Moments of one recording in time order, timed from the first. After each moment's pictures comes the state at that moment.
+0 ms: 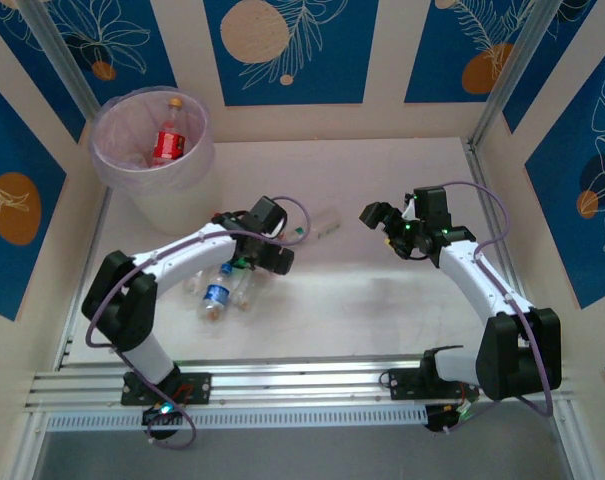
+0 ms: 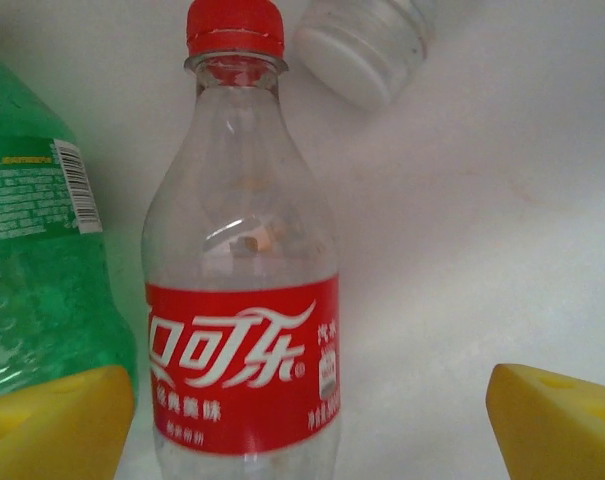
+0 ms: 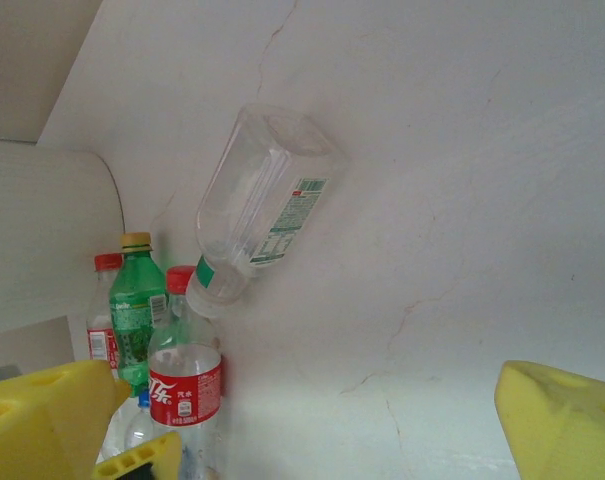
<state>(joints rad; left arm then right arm) -0.70 1.67 1.18 -0.70 -0.08 -0.26 0.14 1.27 0.85 -0.42 -0.41 0.80</state>
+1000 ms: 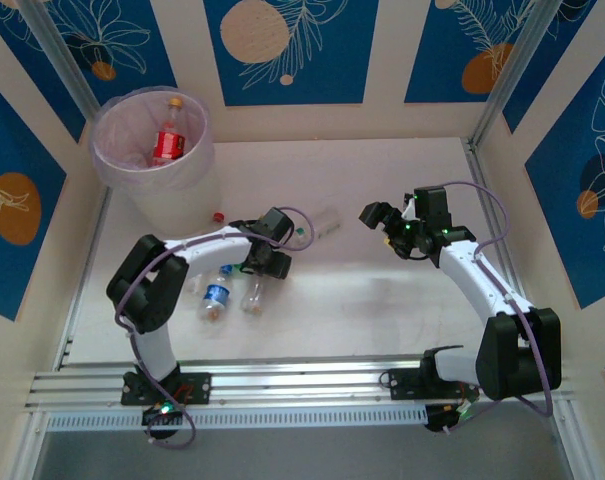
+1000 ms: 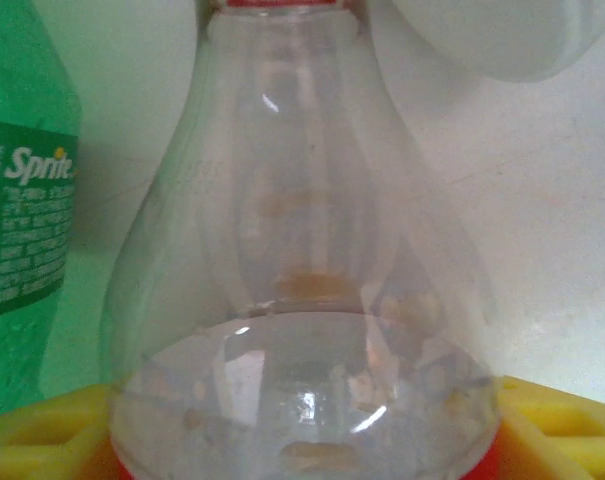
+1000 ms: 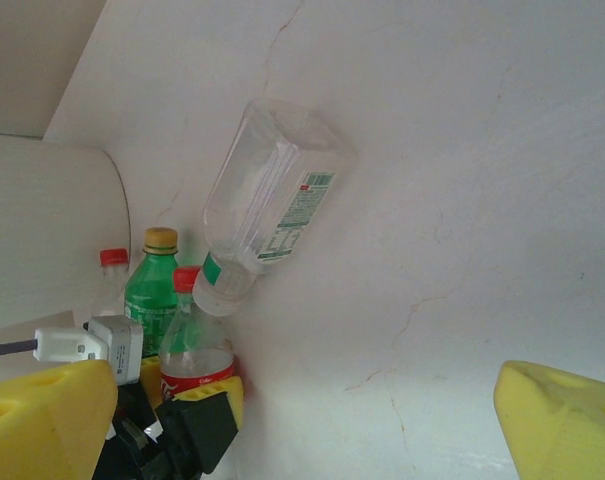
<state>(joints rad) -0.70 1.80 1.15 -0.60 -0.11 -0.33 0.14 1.27 0.85 -0.41 -0.43 0.79</state>
